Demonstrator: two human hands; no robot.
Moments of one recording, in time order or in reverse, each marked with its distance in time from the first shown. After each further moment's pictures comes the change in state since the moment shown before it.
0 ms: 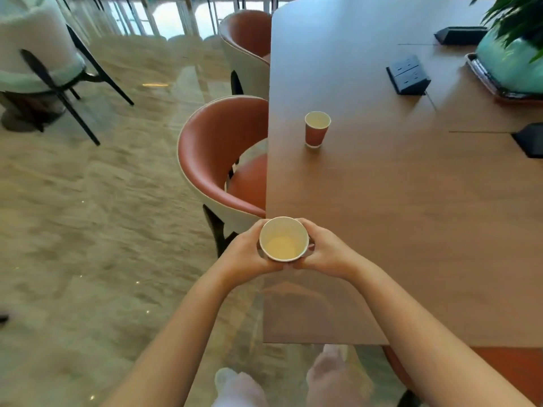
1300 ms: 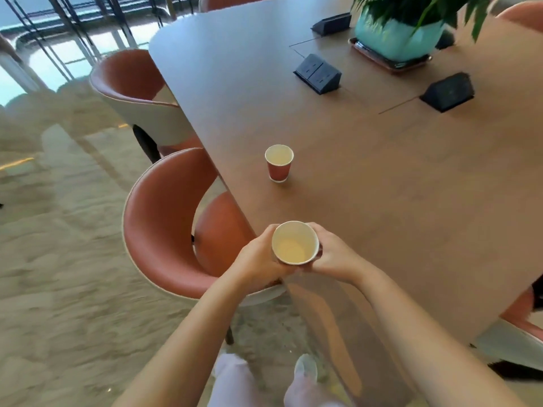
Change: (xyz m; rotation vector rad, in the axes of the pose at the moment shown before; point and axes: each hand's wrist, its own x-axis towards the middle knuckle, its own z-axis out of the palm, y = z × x) left_hand 0.187 -0.006 -0.090 0.200 -0.452 0.225; right_hand 0.121 -0.038 -0.006 0.175 0.507 0.292
